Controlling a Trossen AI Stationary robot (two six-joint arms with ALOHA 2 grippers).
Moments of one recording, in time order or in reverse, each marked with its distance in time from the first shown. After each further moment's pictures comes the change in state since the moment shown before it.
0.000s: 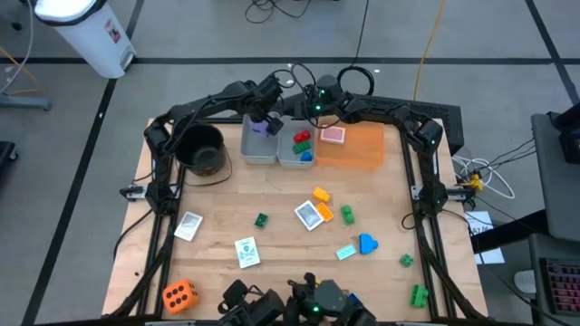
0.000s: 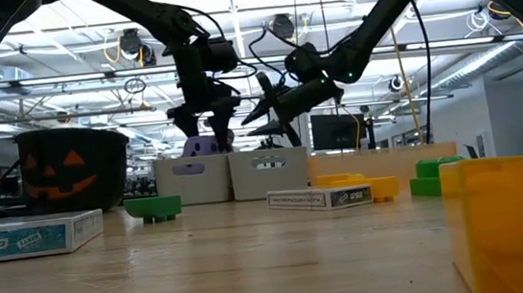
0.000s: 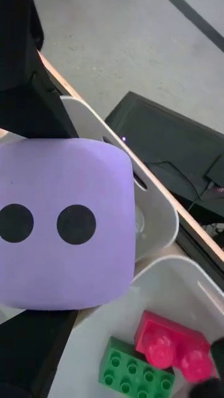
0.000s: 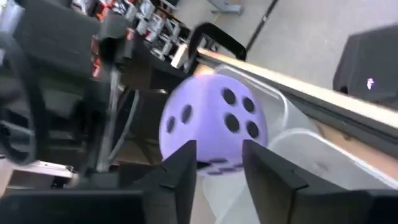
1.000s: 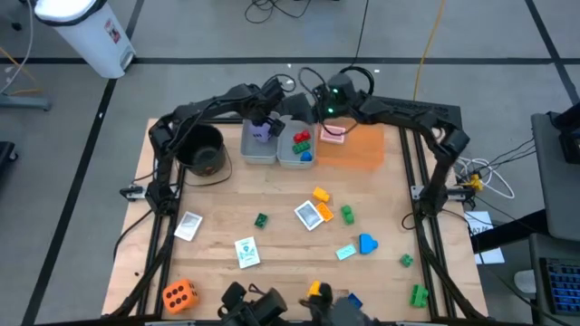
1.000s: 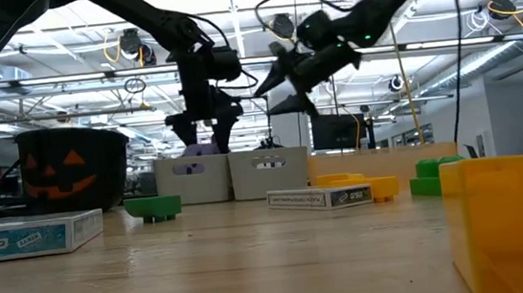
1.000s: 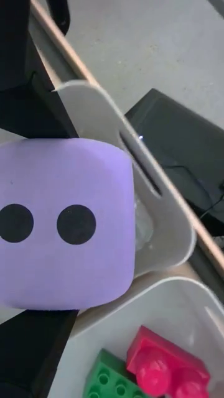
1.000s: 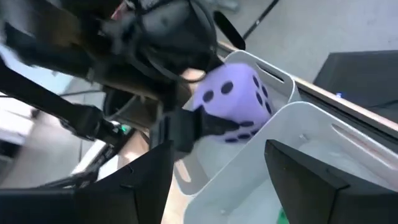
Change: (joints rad) left arm -0.002 0.034 0.000 -0.016 -0.015 -0.130; right arm 0.024 -0.223 -0.082 -0.246 0.050 -0.256
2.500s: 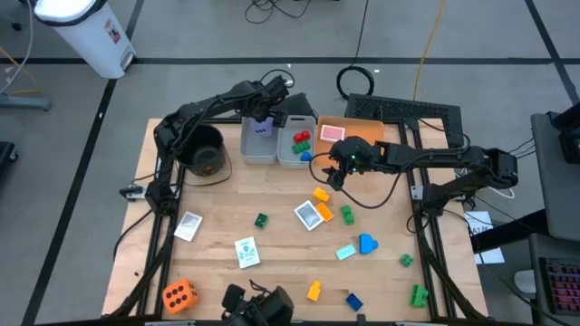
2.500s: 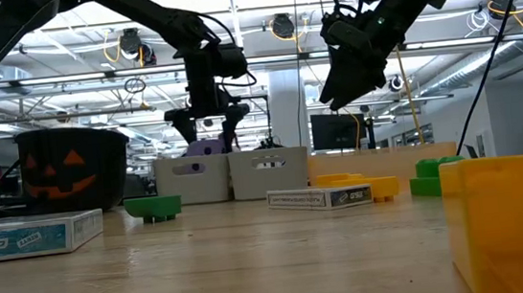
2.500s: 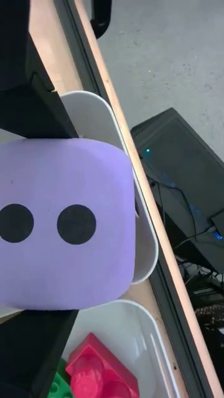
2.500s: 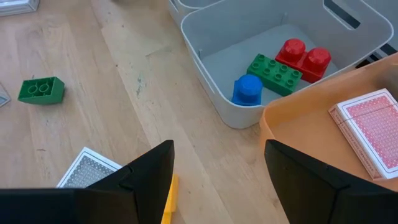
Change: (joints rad) left arm -0.011 0.059 0.106 -0.055 -0.097 -0.275; right arm 0.447 -0.525 -0.491 -0.311 0.626 -0.302
